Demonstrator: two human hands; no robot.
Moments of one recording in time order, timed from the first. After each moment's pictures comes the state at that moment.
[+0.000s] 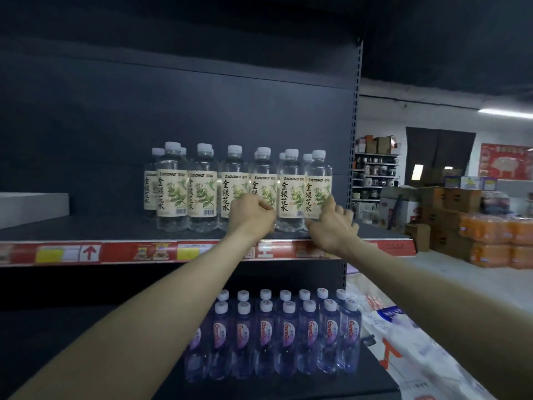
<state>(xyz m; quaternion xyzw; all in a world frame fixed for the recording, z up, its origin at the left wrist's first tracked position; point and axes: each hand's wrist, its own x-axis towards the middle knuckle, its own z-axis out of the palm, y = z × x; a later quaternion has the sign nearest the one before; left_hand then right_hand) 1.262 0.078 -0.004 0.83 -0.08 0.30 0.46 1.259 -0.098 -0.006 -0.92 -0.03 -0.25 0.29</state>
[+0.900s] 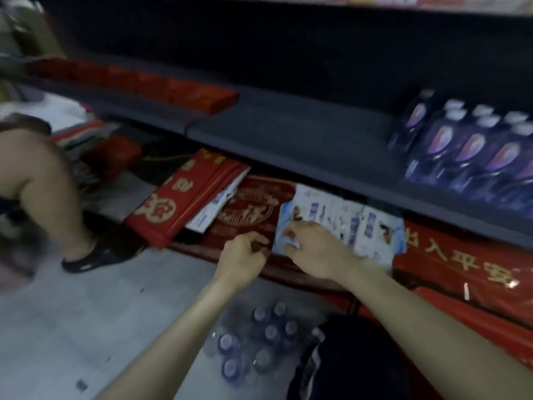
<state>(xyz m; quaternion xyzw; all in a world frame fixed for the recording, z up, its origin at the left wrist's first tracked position) 0.900 0.385 -0.408 0.85 0.30 0.09 0.43 1.023 0.243 -0.356 -0.87 -0.45 0.15 0.15</state>
